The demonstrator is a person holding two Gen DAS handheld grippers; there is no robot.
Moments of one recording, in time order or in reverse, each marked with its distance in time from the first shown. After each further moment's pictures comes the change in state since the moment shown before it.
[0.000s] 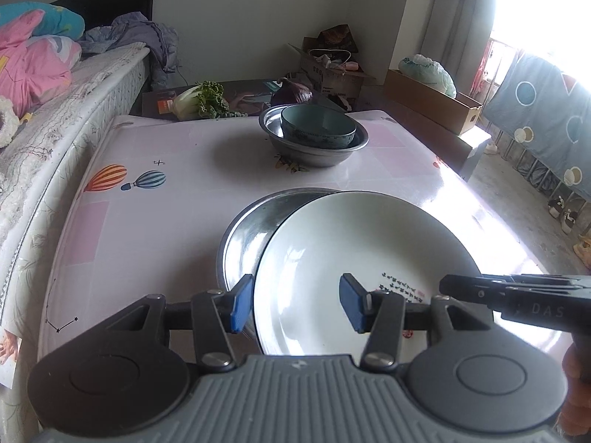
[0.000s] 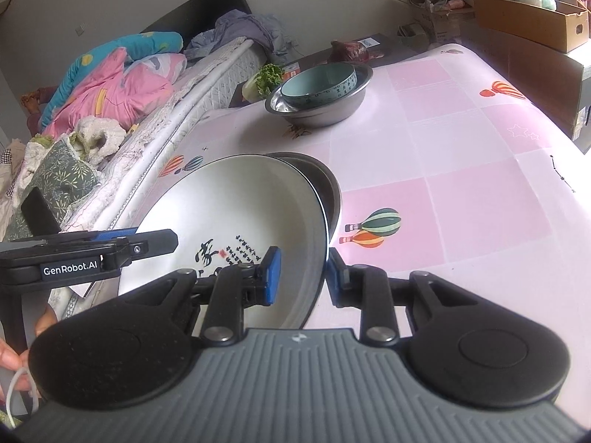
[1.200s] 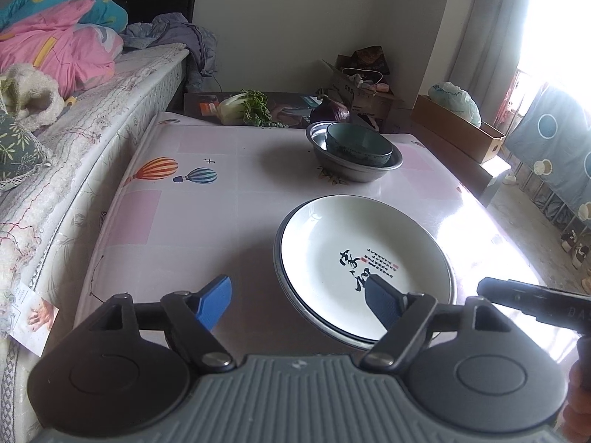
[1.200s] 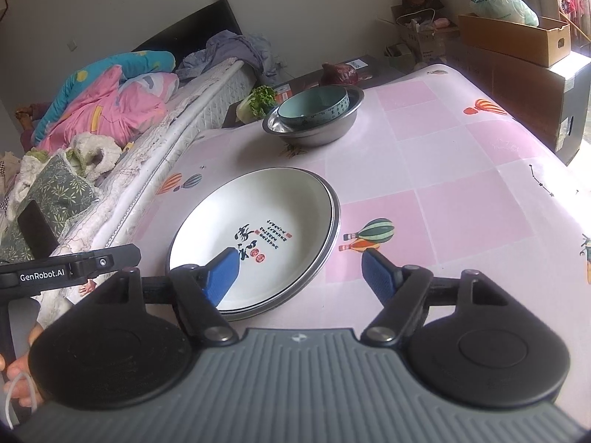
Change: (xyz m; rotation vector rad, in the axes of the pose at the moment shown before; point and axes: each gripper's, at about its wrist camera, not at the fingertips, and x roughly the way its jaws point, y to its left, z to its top) left arm -0.041 0.032 -0.013 -0.102 -0.054 0.057; right arm -0.029 0.019 -0.013 0.004 -0.080 -0.050
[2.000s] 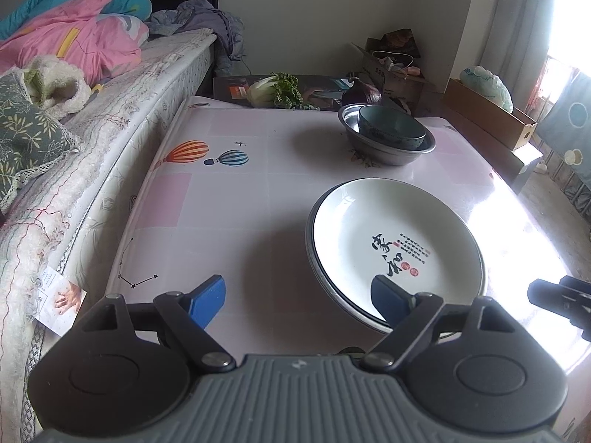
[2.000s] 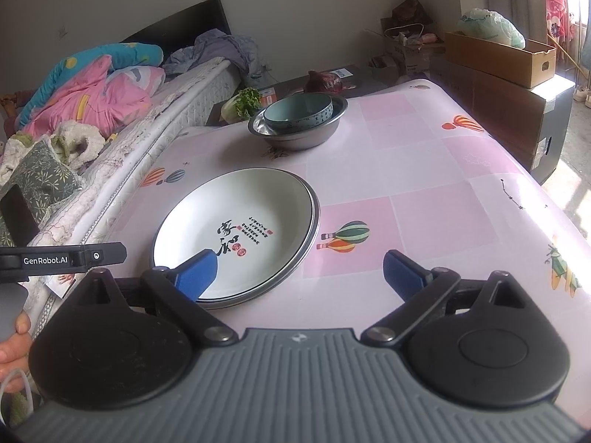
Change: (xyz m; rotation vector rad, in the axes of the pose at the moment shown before) left arm 0.005 0.001 -0.001 -0.009 0.065 0.112; right arm -0.017 0.007 -0.002 -0.062 -0.010 -0.088
